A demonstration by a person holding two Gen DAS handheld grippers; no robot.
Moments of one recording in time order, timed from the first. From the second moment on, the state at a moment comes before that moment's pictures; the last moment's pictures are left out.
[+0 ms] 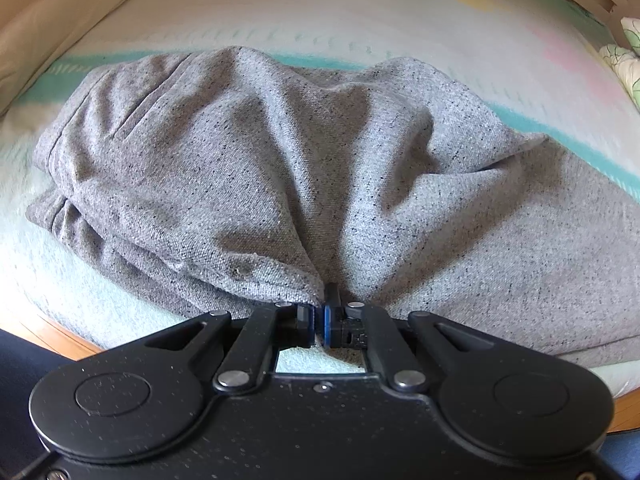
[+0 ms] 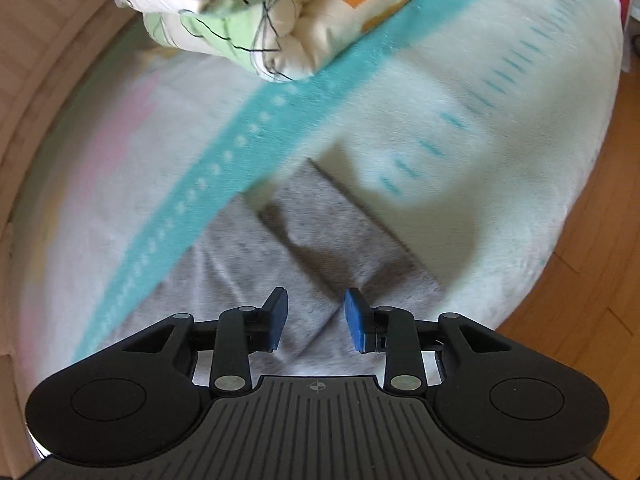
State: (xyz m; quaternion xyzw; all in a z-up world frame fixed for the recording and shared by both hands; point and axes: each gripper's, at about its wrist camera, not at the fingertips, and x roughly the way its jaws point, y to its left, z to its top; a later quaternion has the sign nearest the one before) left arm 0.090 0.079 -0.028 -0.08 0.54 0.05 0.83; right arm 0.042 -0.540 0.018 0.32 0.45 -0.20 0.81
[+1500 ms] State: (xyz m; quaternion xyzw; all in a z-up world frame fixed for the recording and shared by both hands) left arm 0.081 0.068 -0.023 -0.06 0.53 -0.01 0.85; right arm 0.039 -0.501 0.033 -0.03 0.48 -0.25 0.84
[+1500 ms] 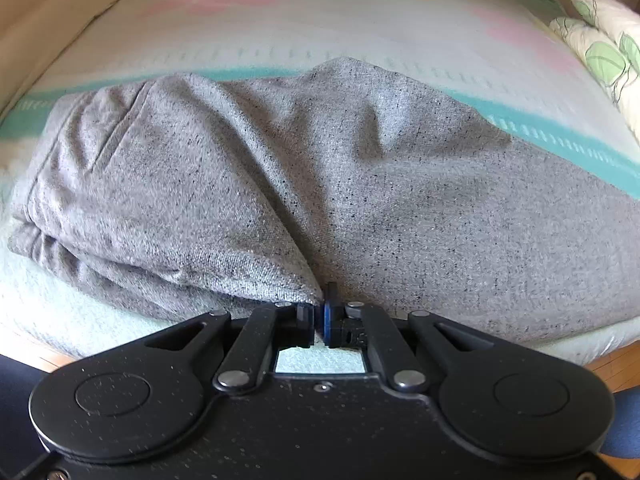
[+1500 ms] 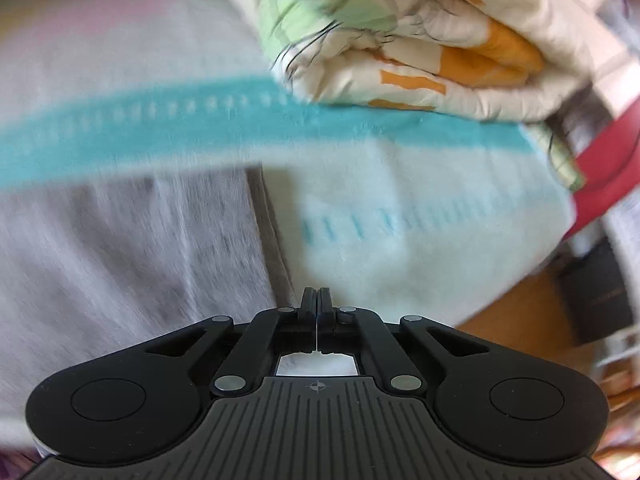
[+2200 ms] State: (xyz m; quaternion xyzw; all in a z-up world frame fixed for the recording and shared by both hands) left arm 0.085 0.065 -0.032 -0.04 0.54 0.00 0.84; right arm 0.101 -0.504 0.019 0.03 0.44 -0.17 0.88
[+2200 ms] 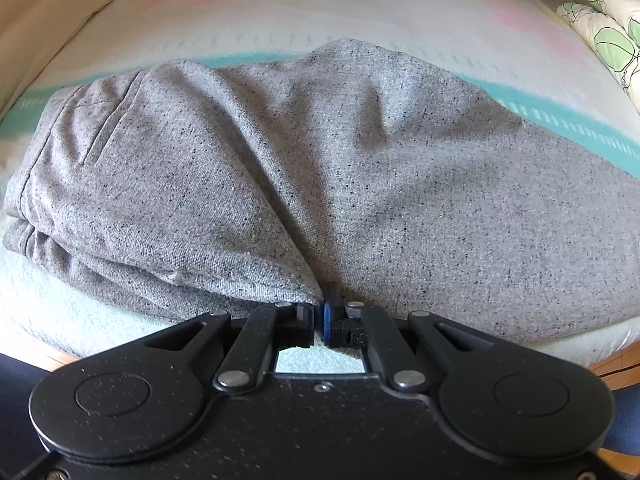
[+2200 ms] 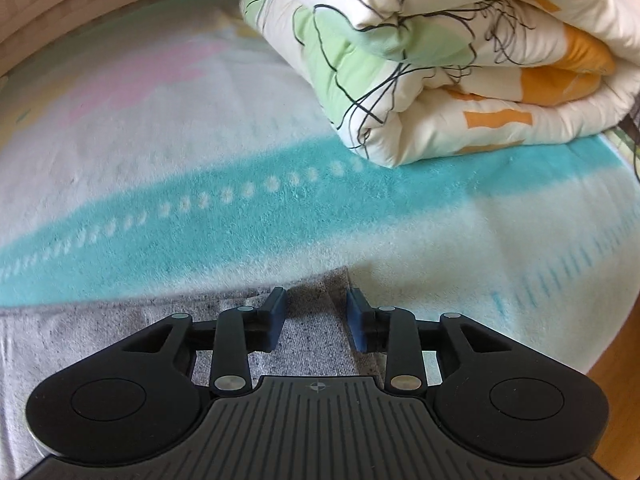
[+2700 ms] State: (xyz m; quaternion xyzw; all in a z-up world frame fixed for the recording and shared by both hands) left arm 0.077 0.062 -0.027 -0.03 0.53 -0.01 0.85; right arm 0.115 -0.476 0.016 -0.08 0.46 -0.22 0.85
